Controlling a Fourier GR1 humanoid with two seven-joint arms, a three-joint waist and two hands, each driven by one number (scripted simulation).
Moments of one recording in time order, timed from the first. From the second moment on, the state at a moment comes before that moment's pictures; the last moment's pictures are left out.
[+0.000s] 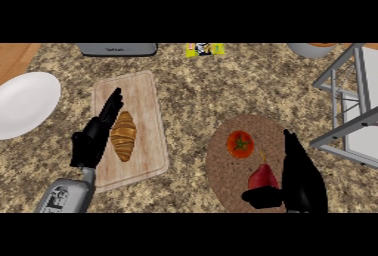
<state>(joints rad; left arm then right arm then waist) -0.18 0.17 -0.13 -1.44 -0.03 0.09 0.03 0.03 -0.03 0.35 -1.94 0.98 0.10 1.10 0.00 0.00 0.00</state>
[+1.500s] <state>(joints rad) -0.16 0.10 -0.08 -1.45 -0.12 0.03 0.02 0.08 -0.03 0.33 -1.71 0.98 0.03 0.99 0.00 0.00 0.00</state>
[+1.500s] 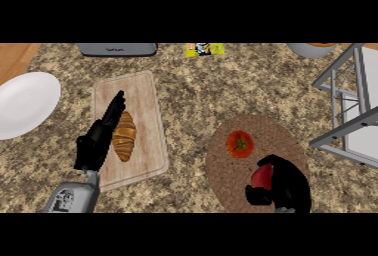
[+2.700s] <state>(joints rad) -0.16 0.10 -0.04 -1.42 -0.11 0.03 0.02 0.25 -0.71 0.57 -2.05 0.62 0.27 -0.21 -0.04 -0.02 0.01</state>
